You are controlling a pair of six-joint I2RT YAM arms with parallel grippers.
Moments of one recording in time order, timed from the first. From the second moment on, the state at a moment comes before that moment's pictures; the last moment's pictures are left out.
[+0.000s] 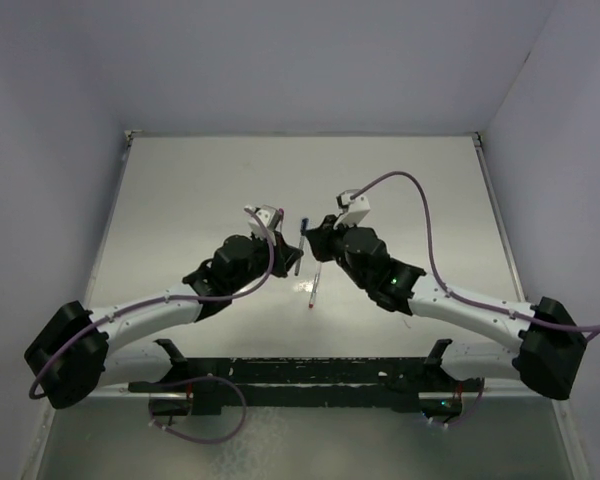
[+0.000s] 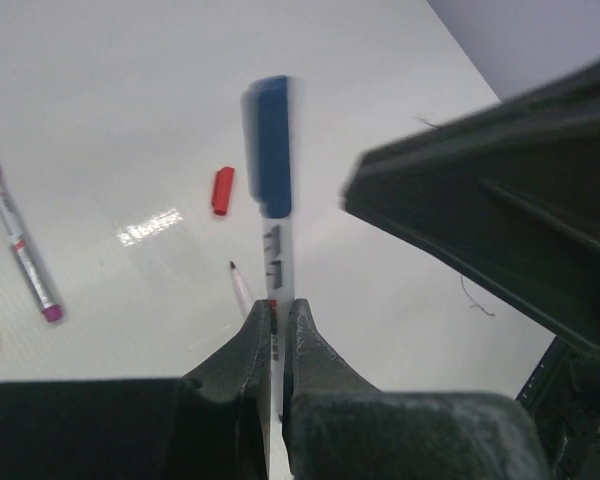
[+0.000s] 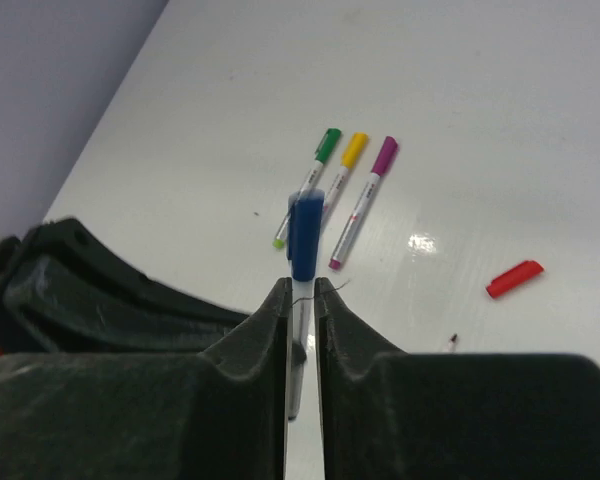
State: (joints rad) left arm -0.81 1.18 0.55 0.39 -0.03 -0.46; right arm 0.94 1.24 0.76 0.24 0.41 0.52
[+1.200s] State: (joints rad) left arm -0.38 1.57 0.92 -0.11 -0.12 -0.35; right arm 0.79 1.05 0.82 -0.45 0.66 0.65
